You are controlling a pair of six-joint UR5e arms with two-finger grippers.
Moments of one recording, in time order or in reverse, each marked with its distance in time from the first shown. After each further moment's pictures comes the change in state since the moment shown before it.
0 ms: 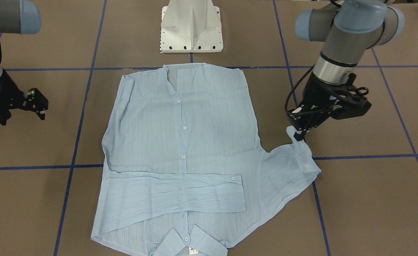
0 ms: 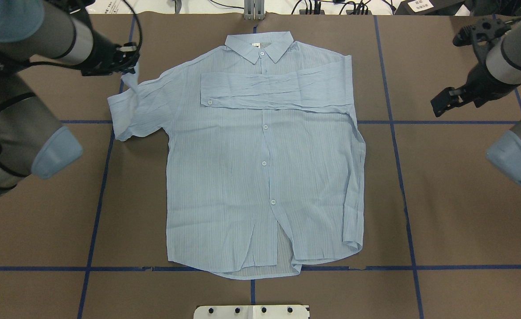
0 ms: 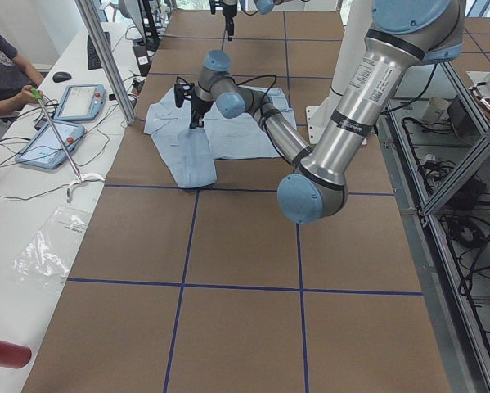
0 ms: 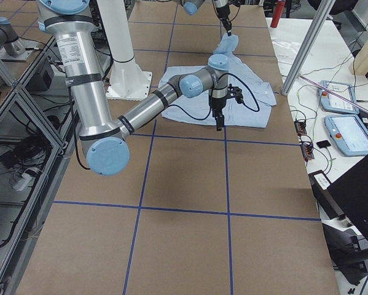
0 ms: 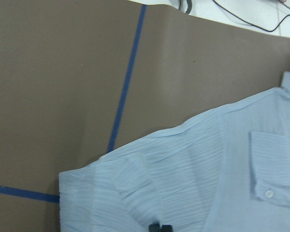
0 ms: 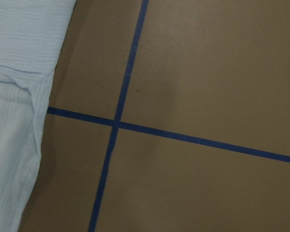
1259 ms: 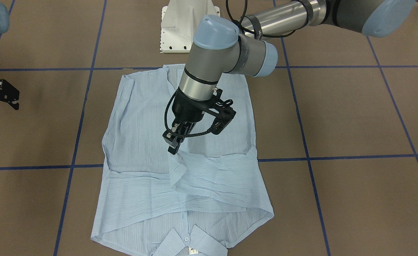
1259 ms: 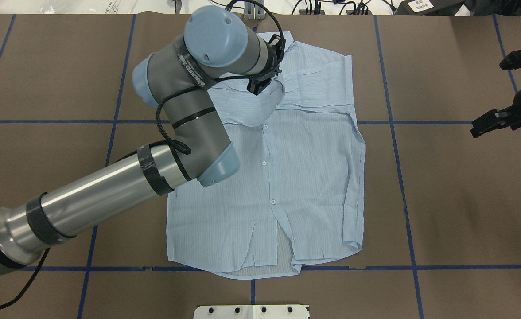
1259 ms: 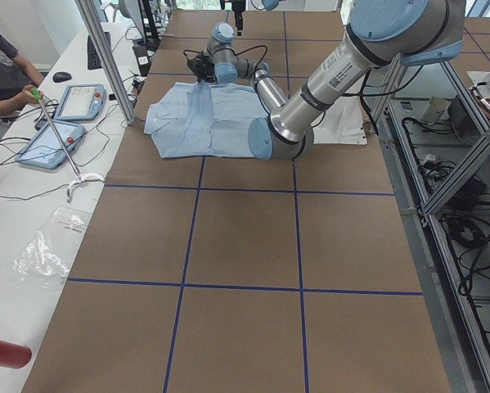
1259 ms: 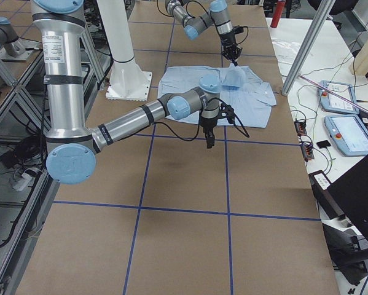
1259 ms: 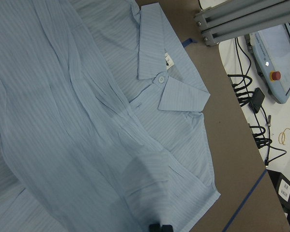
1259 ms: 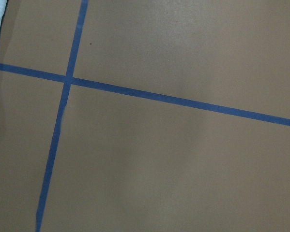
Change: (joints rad) left arm 0.258 -0.396 0.467 -0.314 0.212 -0.817; right arm 0.055 -0.165 -0.010 0.149 0.087 -0.030
